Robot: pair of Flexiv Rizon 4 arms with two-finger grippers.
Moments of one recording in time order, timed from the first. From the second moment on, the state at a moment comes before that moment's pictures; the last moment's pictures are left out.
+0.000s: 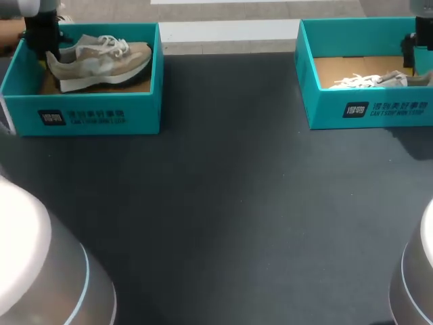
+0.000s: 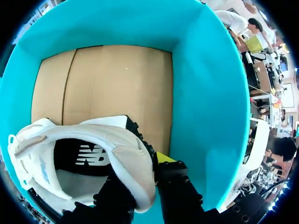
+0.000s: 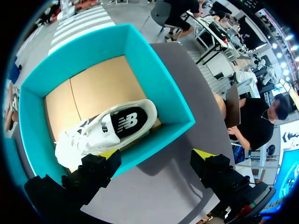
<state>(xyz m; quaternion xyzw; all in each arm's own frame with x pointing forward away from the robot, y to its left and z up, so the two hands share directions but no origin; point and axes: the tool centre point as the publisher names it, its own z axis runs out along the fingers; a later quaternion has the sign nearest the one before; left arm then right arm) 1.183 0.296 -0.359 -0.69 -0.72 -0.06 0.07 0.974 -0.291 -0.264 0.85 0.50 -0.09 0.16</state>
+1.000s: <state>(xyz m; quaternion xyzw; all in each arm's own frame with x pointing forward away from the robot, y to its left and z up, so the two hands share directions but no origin) 1.131 0.294 -0.141 -0.73 -0.68 -0.06 0.06 0.974 -0.291 -0.264 0.85 0.50 -0.09 0.16</state>
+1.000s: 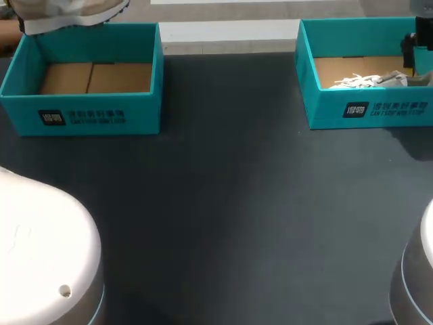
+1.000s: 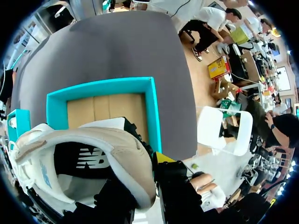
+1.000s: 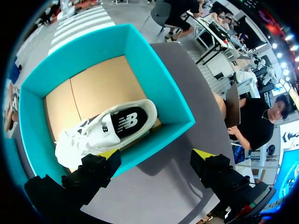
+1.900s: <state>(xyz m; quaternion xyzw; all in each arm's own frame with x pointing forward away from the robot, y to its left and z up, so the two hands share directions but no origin) 1.013 0.225 -0.133 -0.72 -0.68 -0.05 0.09 0.975 -0.291 -0.264 0.85 0.50 -0.09 0.16</state>
